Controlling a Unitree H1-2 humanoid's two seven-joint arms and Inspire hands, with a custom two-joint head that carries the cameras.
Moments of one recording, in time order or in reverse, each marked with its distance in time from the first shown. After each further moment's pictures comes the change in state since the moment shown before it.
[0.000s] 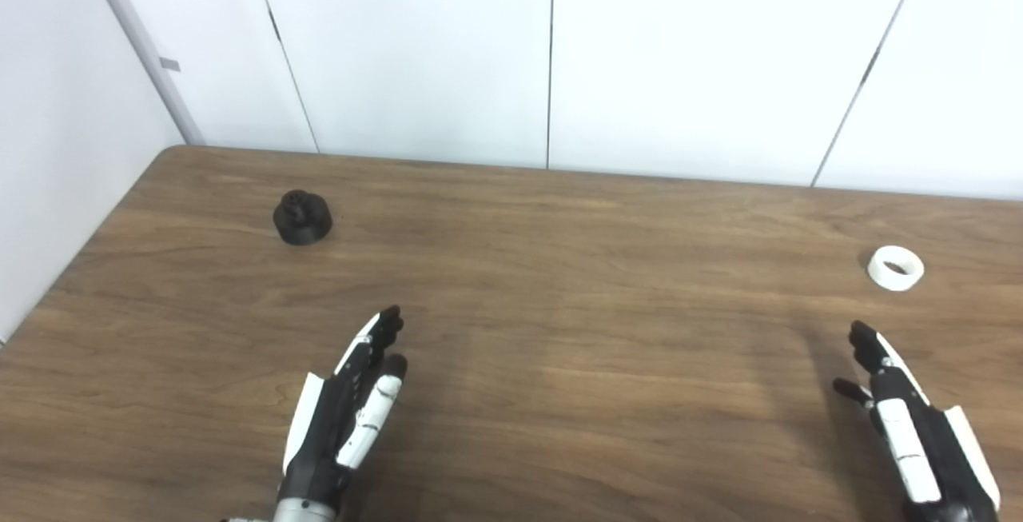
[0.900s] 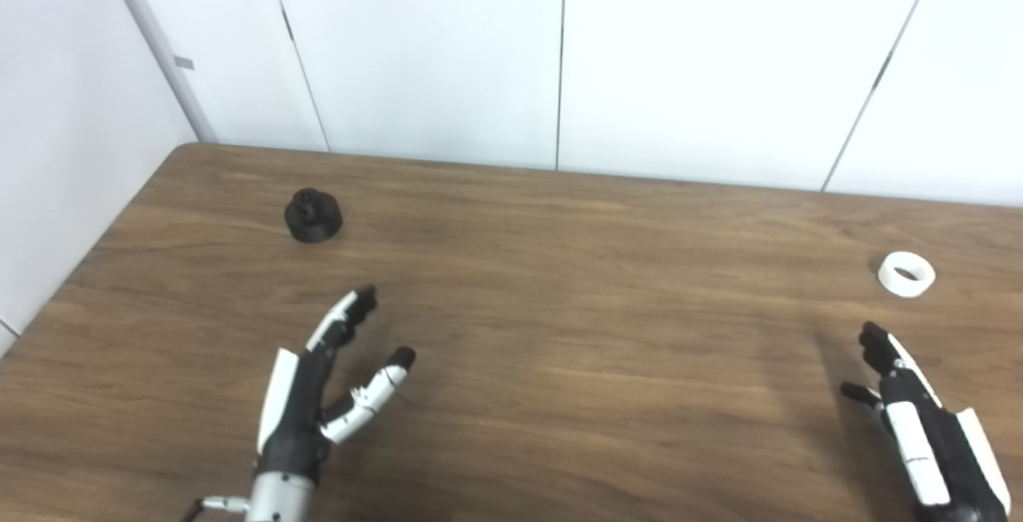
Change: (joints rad) left arm -0.071 0.012 0.096 -0.081 0.061 0.139 0.033; right arm -0.013 -0.019 0.003 0.044 -0.016 -0.049 -0.021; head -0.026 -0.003
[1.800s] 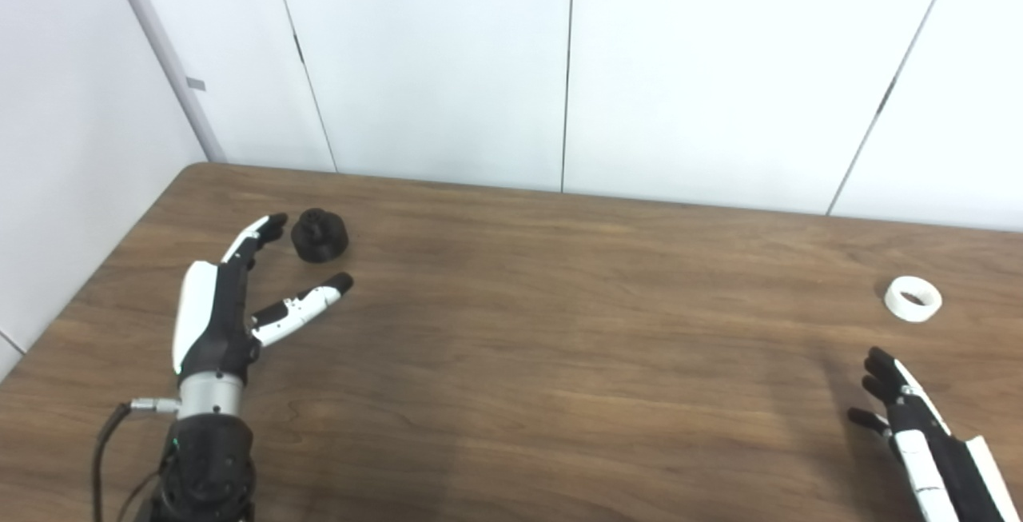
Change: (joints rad) left arm -0.251 0.157 0.158 0.045 0.191 0.290 -0.019; right arm 0.000 -0.002 0.005 -0.001 0.007 -0.003 0.000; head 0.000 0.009
